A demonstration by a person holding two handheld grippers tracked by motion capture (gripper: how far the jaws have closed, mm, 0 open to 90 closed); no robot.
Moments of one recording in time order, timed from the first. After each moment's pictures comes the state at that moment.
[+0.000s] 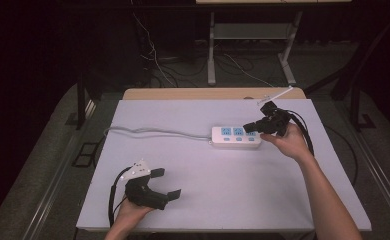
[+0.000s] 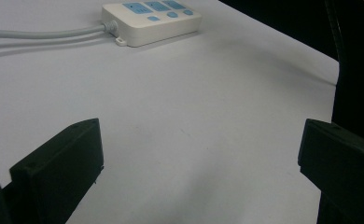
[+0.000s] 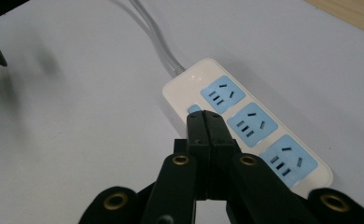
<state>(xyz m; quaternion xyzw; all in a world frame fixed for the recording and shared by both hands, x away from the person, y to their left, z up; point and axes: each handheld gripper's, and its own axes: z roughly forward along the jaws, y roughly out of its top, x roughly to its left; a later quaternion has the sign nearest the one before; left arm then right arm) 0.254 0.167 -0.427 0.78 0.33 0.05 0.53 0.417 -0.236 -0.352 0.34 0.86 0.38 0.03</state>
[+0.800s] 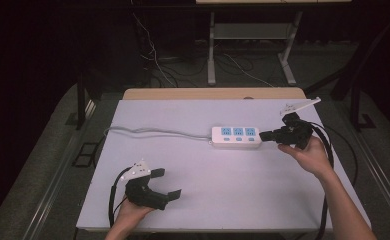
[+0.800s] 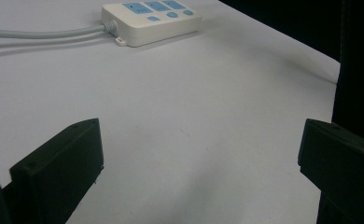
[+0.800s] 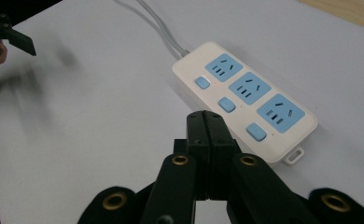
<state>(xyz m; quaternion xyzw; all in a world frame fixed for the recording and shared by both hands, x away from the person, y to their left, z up) 0.254 0.166 -0.427 0.78 0.33 0.05 0.53 0.370 -0.278 -0.346 0.35 0.84 0.41 0.04</state>
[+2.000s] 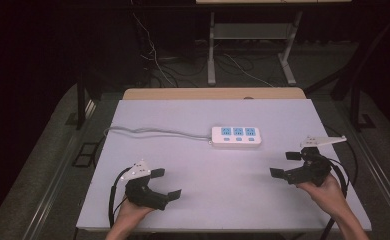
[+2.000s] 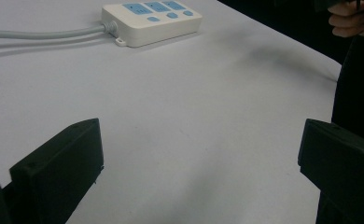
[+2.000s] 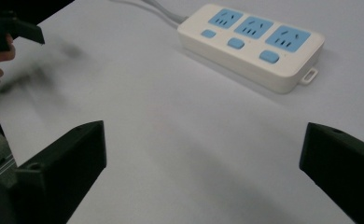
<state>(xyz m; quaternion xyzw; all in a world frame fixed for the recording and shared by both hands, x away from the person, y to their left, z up) 0.253 0.167 -0.427 0.78 0.33 0.05 0.53 0.288 -0.307 -0.383 0.42 0.79 0.44 0.05</state>
